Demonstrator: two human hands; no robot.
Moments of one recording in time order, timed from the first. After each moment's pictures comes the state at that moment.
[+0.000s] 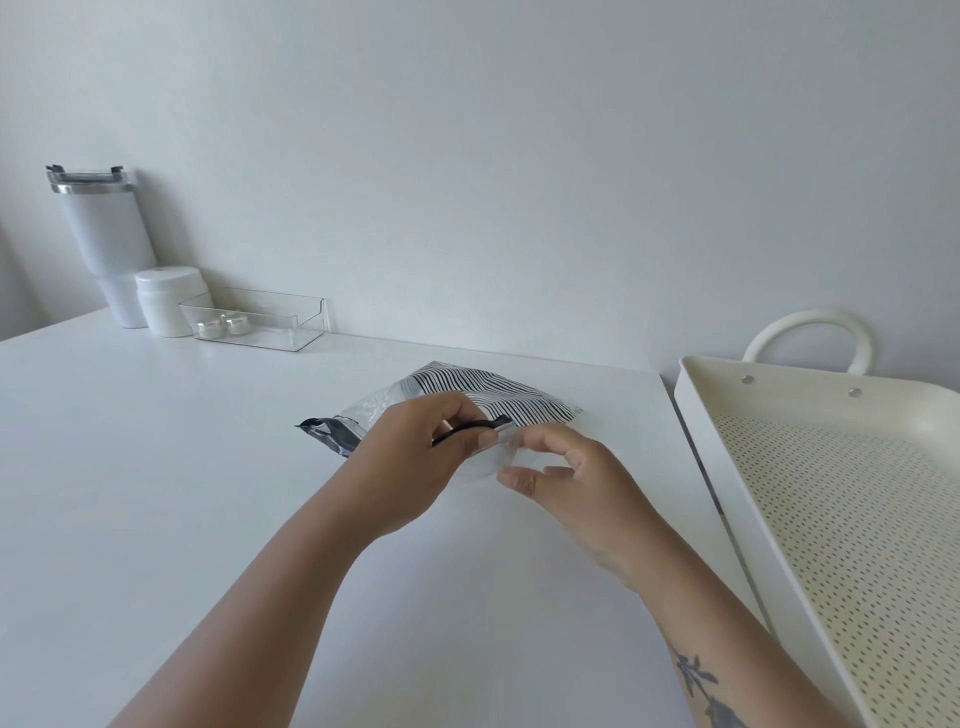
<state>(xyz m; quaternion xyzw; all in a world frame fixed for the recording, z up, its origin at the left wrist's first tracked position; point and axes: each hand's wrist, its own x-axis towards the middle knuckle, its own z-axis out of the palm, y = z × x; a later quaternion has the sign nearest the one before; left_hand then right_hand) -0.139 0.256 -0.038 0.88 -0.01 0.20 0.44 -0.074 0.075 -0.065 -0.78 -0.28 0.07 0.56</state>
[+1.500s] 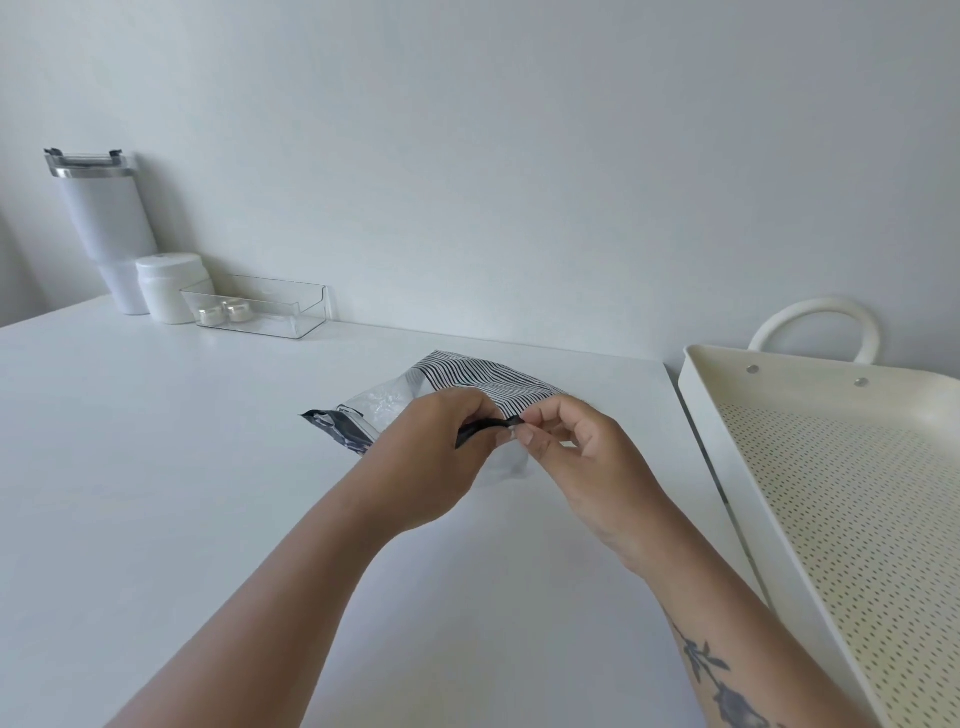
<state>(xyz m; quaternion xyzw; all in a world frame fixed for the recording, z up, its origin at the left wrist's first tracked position) -0.136 0.244 -0.043 0.91 -0.03 0.21 0.35 -0.078 0.077 -0.055 -0.75 -0.29 0.03 0.59</state>
